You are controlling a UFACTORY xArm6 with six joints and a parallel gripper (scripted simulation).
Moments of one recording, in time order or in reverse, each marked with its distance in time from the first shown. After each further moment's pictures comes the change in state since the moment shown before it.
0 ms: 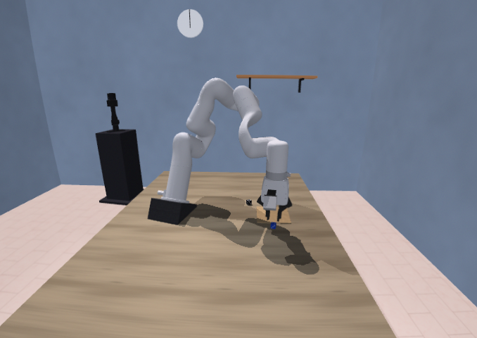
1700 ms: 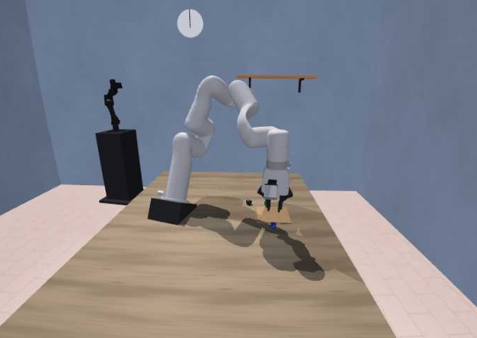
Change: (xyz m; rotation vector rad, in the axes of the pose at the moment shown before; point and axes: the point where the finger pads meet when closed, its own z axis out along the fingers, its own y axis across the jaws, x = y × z) arm 0.000 0.000 -0.039 0.001 0.000 0.000
